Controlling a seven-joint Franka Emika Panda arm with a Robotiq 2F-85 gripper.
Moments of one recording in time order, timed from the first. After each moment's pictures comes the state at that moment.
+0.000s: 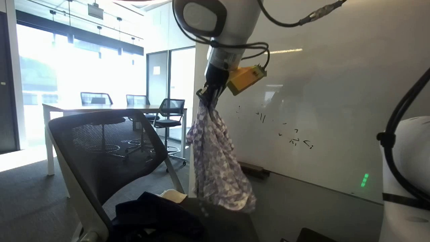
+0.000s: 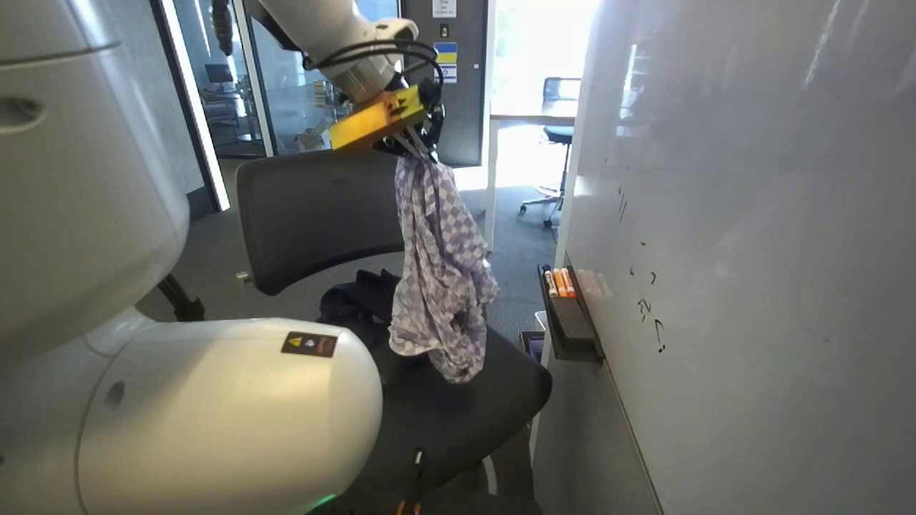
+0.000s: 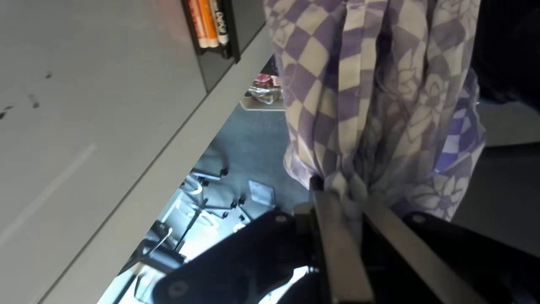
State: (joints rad) arm 0.26 -0.13 -0.02 -2.09 2.37 3.89 -2.58
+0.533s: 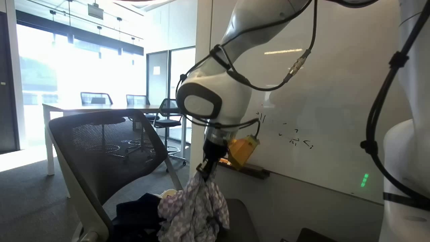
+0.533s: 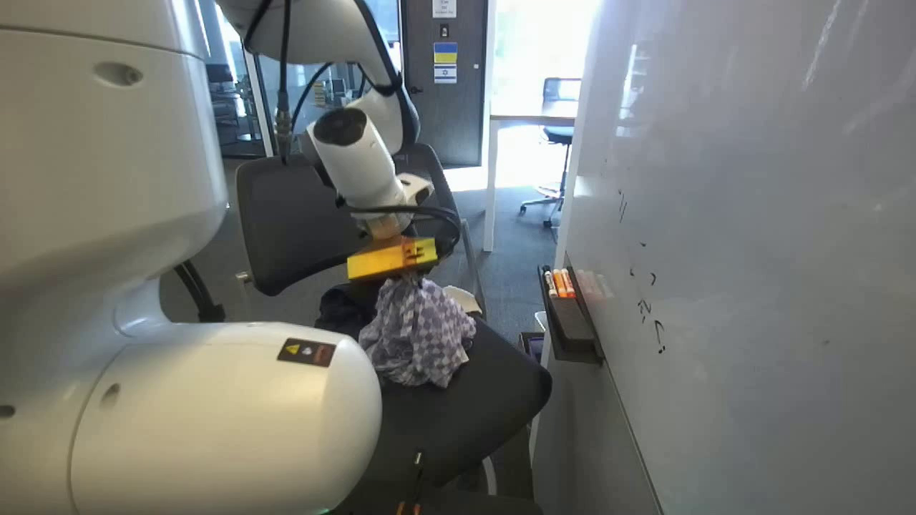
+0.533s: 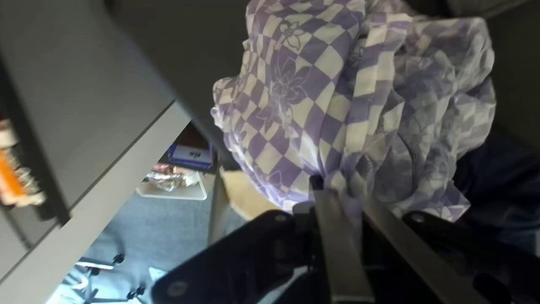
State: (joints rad) arm 0.18 0.15 -0.01 -2.29 2.52 3.52 -2.68
